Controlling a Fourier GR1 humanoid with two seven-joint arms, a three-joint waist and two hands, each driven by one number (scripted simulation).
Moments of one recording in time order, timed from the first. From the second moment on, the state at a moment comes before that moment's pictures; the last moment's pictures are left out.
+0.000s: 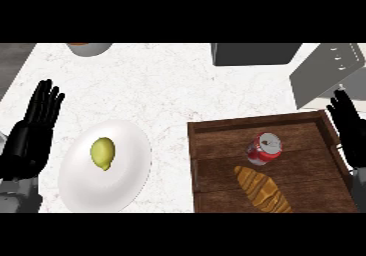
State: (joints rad) left arm -0.08 0.39 -0.06 -1.60 0.28 0.18 -0.13; right arm -0.14 -0.47 0.02 -1.35 -0.28 -0.18 0.03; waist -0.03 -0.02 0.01
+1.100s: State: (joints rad) left arm -0.03 0.36 -0.12 -1.37 0.34 0.13 0.21; right arm -0.25 -0.86 0.06 -1.18 -0.22 0.64 -0.44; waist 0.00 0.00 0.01
